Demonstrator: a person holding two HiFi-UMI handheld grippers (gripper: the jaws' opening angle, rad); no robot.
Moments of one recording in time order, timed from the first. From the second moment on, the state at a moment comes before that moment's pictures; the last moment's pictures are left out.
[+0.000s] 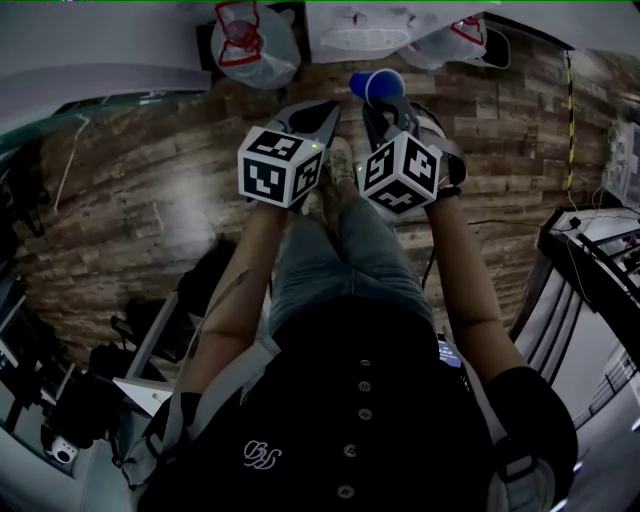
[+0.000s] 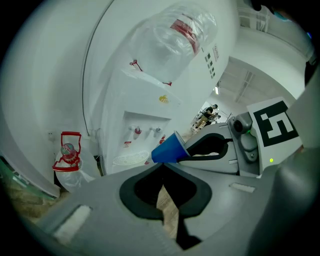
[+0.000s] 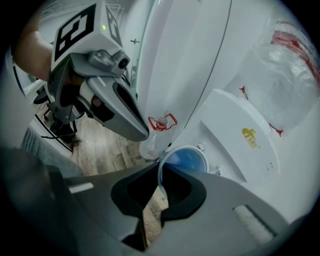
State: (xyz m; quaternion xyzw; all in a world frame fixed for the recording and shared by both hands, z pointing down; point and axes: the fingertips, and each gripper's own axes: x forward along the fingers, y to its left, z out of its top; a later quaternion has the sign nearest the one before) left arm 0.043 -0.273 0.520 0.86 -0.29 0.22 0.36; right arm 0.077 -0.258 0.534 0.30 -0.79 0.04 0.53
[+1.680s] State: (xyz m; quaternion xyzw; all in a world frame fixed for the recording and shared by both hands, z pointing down) left arm 0.058 -0.306 0.665 0.84 -0.30 0.23 0.38; right arm 0.098 -0.305 0.719 0.24 -0.75 -0.03 0.61
